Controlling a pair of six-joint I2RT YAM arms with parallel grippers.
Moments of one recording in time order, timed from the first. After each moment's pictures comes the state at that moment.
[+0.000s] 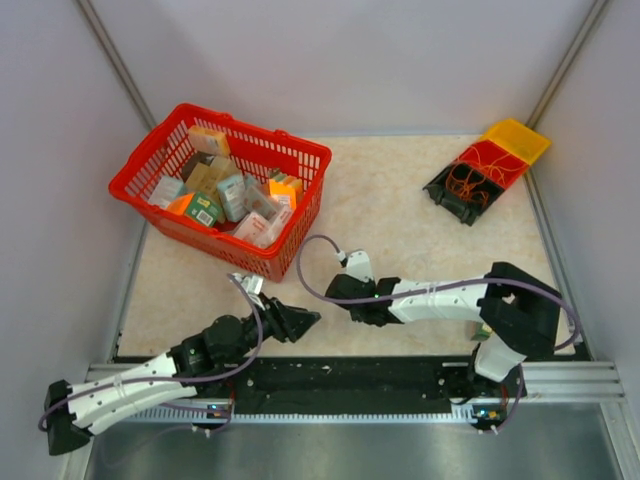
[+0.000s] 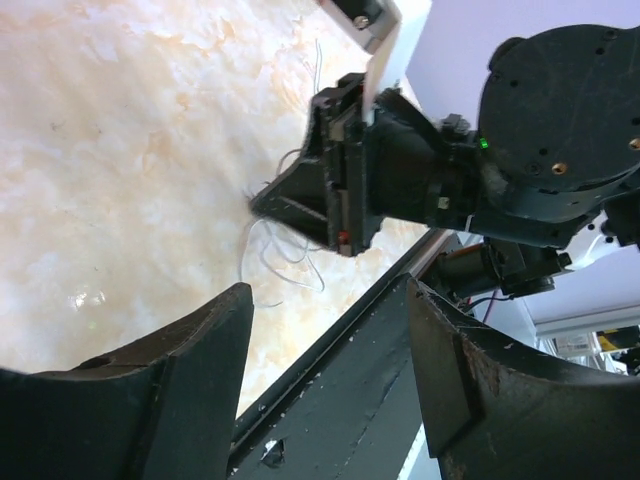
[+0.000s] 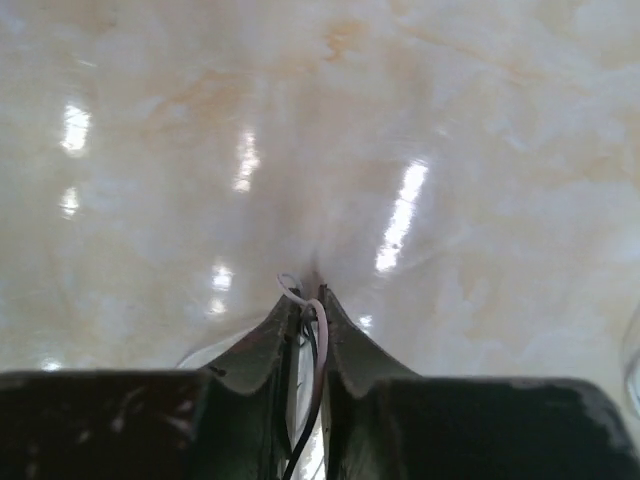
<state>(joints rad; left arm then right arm) -1.12 0.24 0.05 0.09 -0.23 -0.89 1.16 1.62 0.87 -0.38 0.49 0.74</state>
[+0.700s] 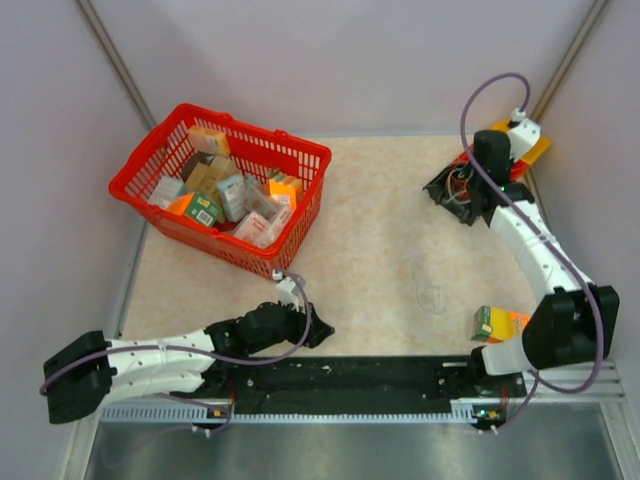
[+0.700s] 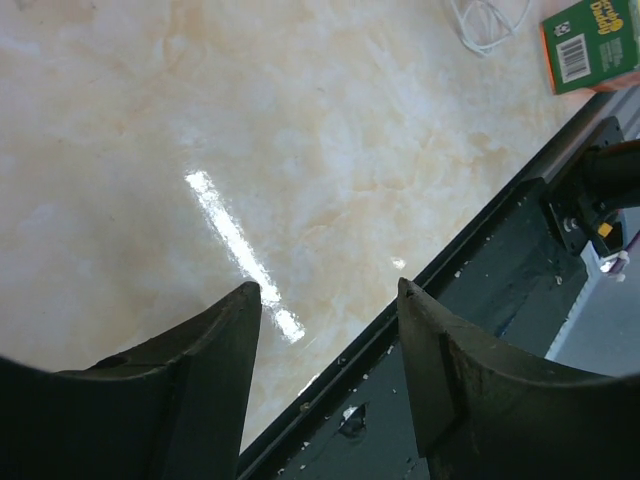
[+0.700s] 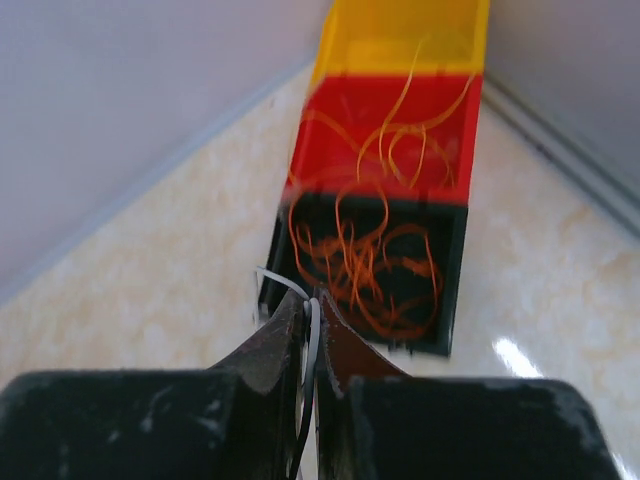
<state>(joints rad) -1.12 0.89 0.16 0.26 -0.12 -0.78 0.18 1.34 1.15 -0.28 0.53 0.56</state>
